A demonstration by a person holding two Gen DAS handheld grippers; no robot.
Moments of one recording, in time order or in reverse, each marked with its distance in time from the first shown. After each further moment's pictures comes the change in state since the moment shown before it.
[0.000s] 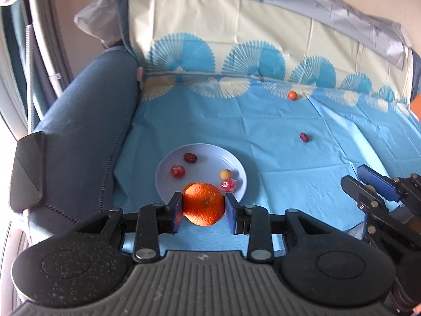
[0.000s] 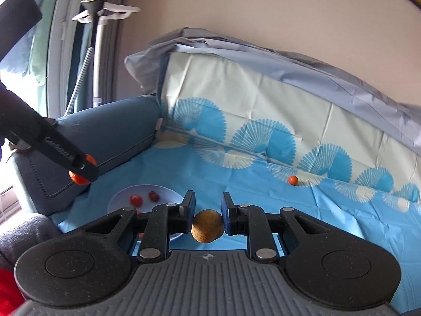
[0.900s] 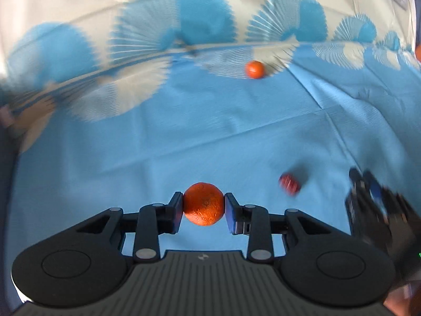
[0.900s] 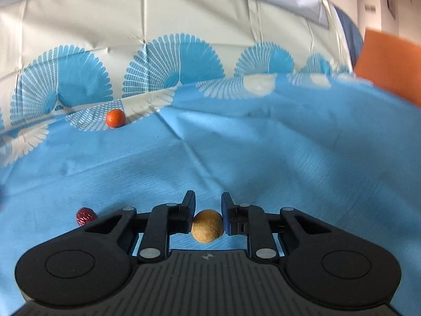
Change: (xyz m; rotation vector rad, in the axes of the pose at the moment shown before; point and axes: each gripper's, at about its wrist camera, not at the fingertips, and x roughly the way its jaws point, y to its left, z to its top) left arm 0.322 -0.188 0.148 0.223 0.187 -0.064; right arm 0.323 -0.235 -0.142 0.497 0.161 -0.602
